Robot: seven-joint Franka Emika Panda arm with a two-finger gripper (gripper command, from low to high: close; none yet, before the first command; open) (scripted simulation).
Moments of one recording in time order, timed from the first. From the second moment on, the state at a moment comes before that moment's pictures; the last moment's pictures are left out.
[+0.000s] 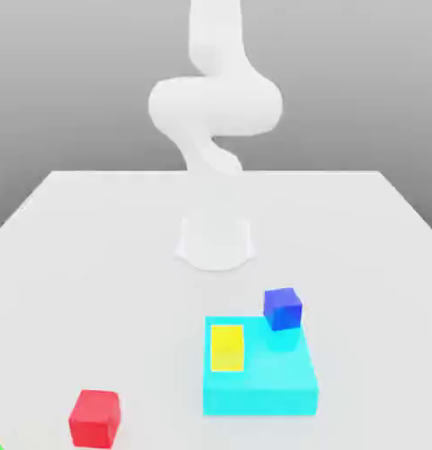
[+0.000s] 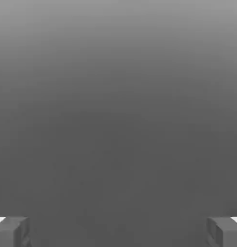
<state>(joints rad) 0.01 -0.71 -0.03 -2.31 0.02 2.33 0.77</state>
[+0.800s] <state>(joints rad) -0.02 0.16 -0.25 -2.41 0.19 2.64 0.44</state>
